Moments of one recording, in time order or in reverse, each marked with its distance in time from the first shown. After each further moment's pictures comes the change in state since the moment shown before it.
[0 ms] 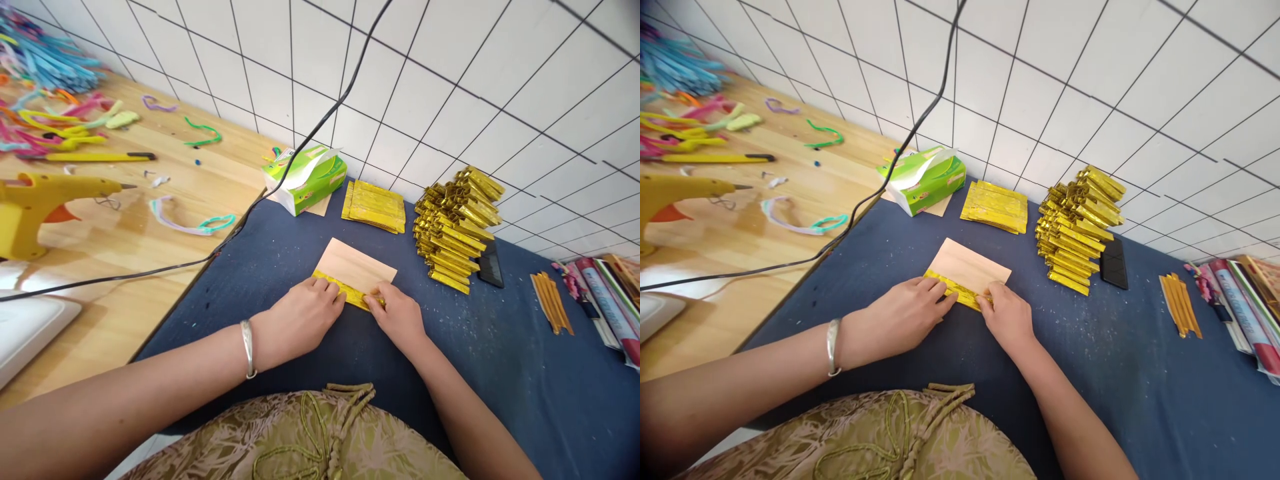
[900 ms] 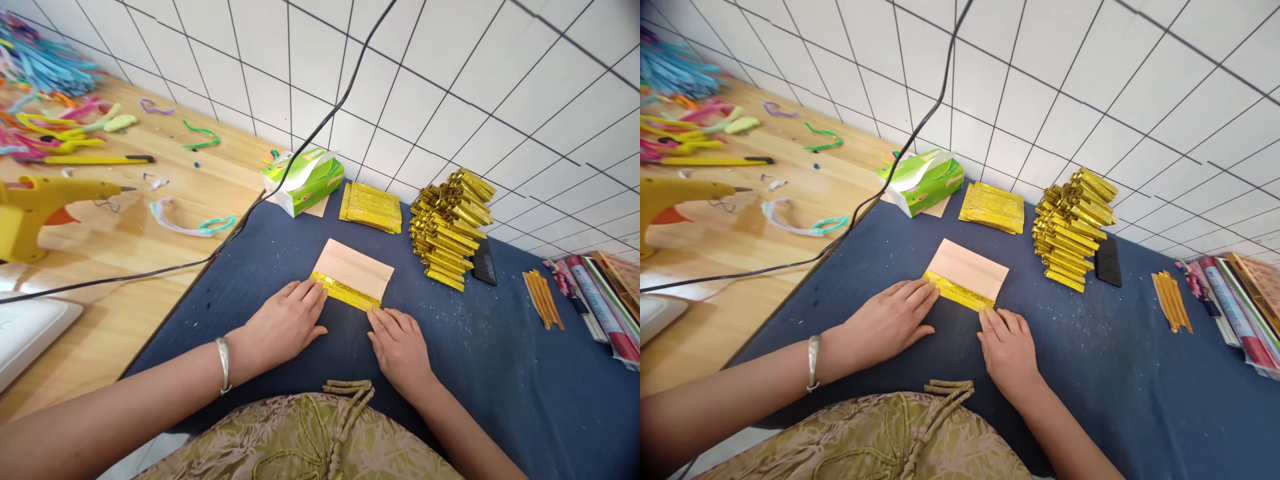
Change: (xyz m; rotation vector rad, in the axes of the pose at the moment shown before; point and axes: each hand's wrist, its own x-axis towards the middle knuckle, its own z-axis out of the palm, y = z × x) left_hand -0.028 -0.003 0.014 0.022 0.039 -0.126; right_hand -0.065 -0.001 0.002 -0.080 0.108 -0.291
